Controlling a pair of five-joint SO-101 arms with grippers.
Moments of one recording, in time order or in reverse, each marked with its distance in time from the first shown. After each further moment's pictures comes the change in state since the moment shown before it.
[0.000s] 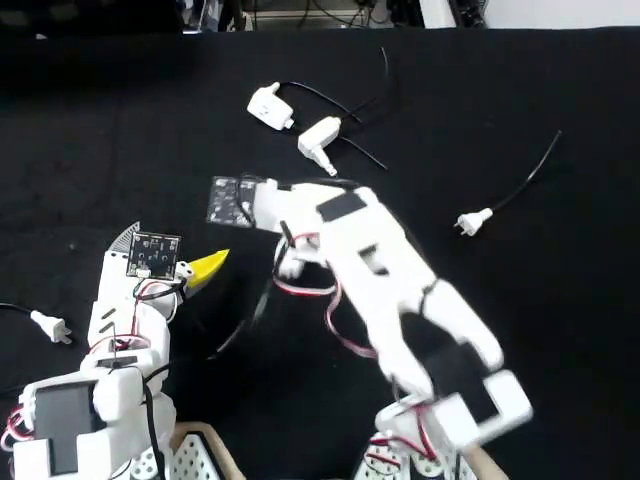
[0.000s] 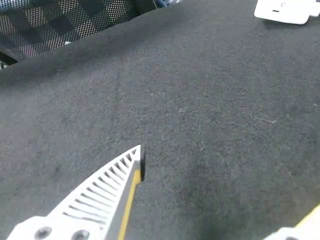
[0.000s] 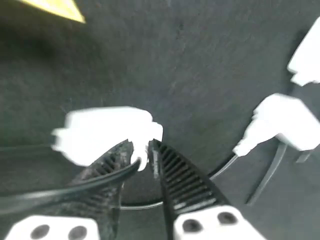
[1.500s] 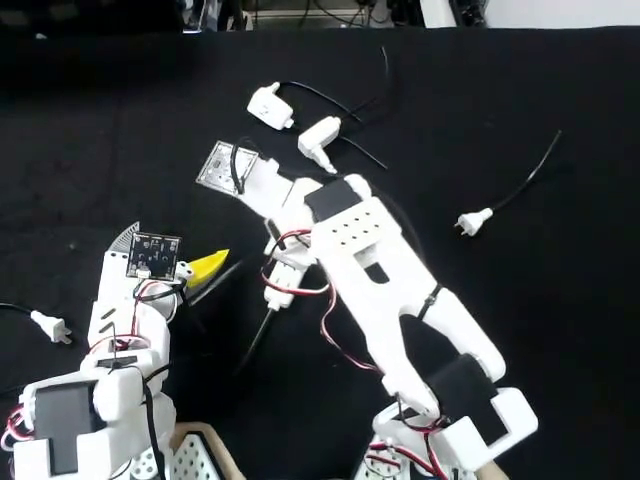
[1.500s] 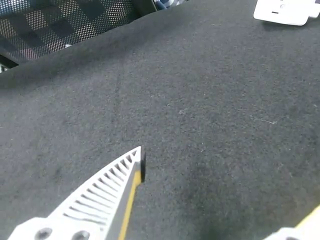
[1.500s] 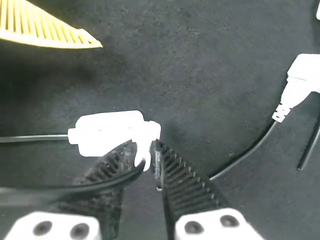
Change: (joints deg) left arm 0.0 0.0 0.0 0.0 0.0; right arm -4.7 -5.9 -8.4 16.8 -23.4
